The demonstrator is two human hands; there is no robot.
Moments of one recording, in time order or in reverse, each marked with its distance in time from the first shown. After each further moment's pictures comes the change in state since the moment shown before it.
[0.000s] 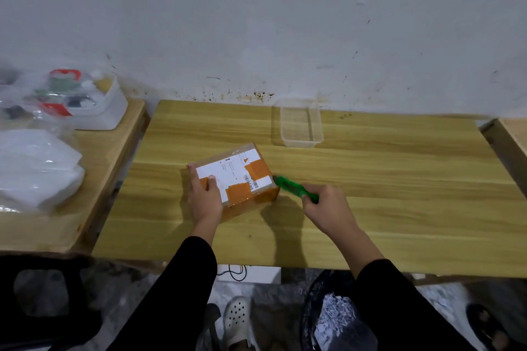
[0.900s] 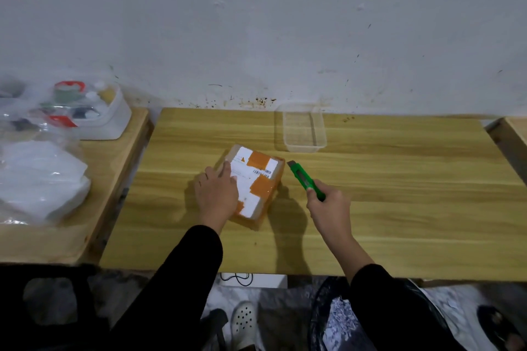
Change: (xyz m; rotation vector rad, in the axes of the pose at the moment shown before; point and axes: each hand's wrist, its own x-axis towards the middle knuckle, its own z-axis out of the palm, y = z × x) left_hand 0.025 0.020 0.007 0.961 -0.117 0.425; right_hand 0.008 -0.004 0.018 0.361 0.233 0.158
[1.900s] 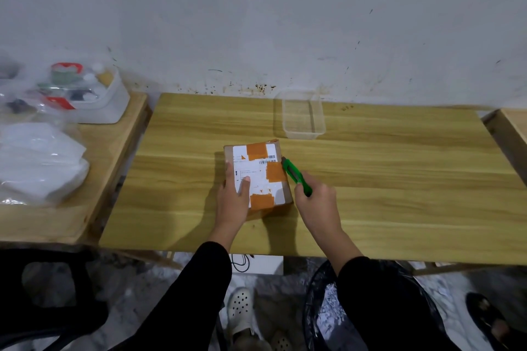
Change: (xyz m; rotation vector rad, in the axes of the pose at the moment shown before) left_hand -0.047 0.009 0.046 -0.845 -0.035 -0.070; right_hand -0.023 0.003 0.008 -0.134 -0.057 -0.196
